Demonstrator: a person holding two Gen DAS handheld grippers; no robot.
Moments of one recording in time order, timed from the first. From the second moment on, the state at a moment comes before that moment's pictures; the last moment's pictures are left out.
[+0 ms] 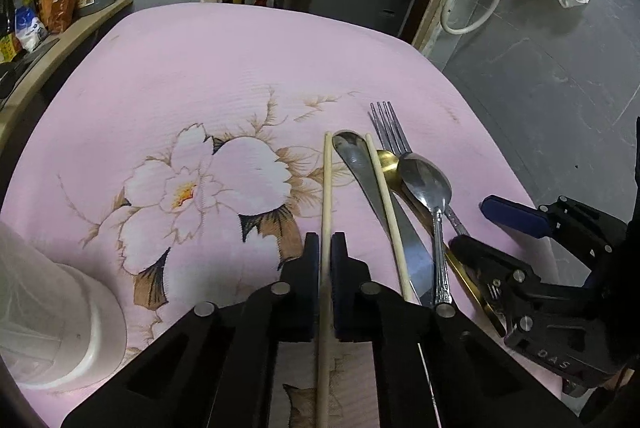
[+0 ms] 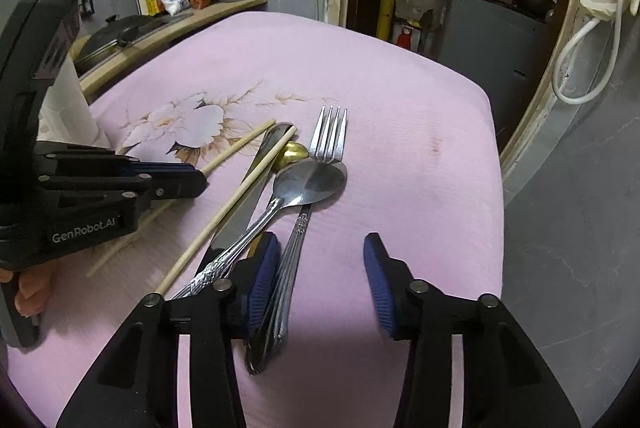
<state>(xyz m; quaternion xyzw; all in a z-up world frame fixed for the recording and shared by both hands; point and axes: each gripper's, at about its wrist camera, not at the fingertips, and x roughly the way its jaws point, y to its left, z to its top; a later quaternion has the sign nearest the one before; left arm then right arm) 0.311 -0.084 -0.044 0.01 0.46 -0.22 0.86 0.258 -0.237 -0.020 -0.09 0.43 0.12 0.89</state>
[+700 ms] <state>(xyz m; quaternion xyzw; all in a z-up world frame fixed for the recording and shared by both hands) 0.287 -0.051 -0.031 -0.06 0.48 -0.20 0.85 0.242 -0.276 -0.014 -0.02 0.41 0.04 0.91</state>
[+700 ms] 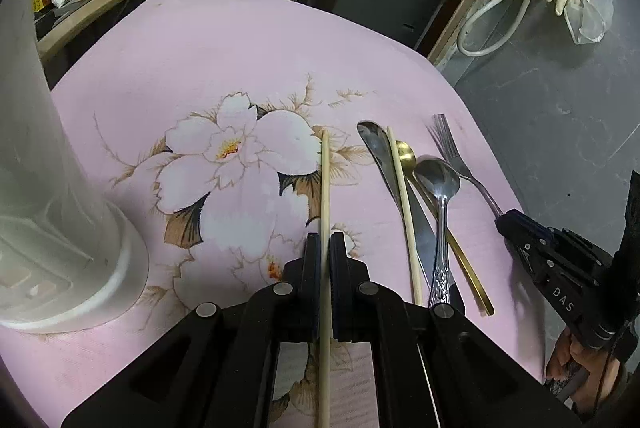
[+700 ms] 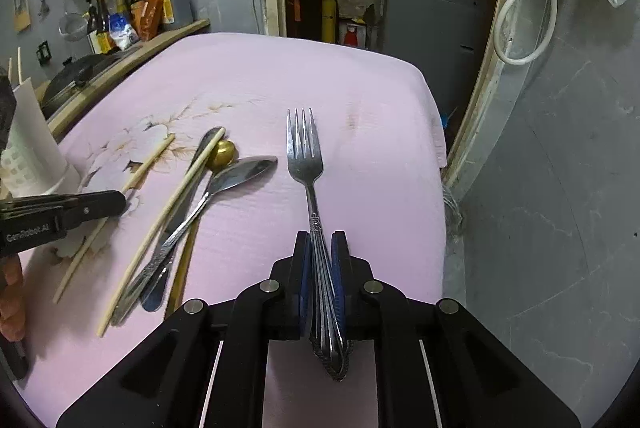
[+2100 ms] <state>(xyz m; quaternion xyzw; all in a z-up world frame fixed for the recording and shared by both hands) 0.306 -0.056 -0.028 -0.01 0.48 -0.24 0.85 0.346 -0.262 -0.022 -0.03 0.47 0.10 0.88</state>
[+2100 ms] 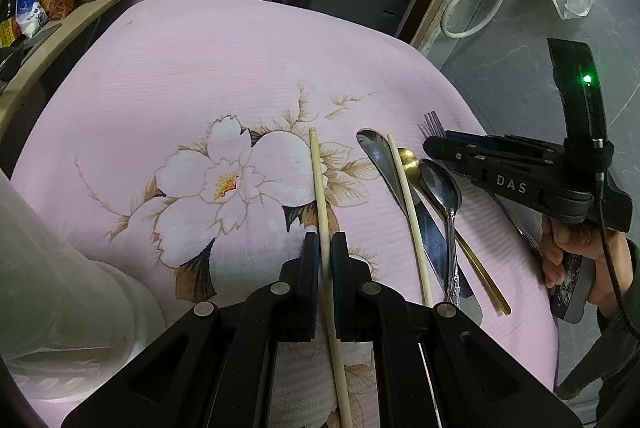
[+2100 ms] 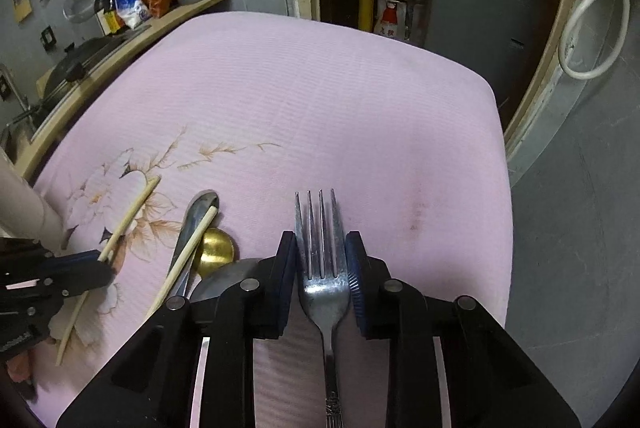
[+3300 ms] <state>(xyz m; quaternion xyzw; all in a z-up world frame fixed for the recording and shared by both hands) 0.212 0.007 0.063 -0.11 0.12 -0.19 0.97 0.182 -0.192 0.082 0.01 0.08 0.12 0.99</state>
